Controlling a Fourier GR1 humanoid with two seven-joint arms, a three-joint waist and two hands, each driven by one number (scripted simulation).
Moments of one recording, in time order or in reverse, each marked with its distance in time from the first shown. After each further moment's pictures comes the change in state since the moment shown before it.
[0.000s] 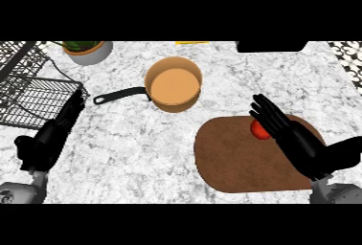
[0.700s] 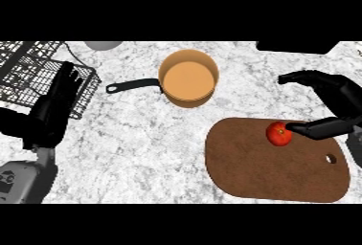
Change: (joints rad) left arm -0.140 -0.097 0.085 -0.061 0.067 0.124 0.099; right arm -0.311 -0.168 -0.164 0.412 0.197 0.355 -0.550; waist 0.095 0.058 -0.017
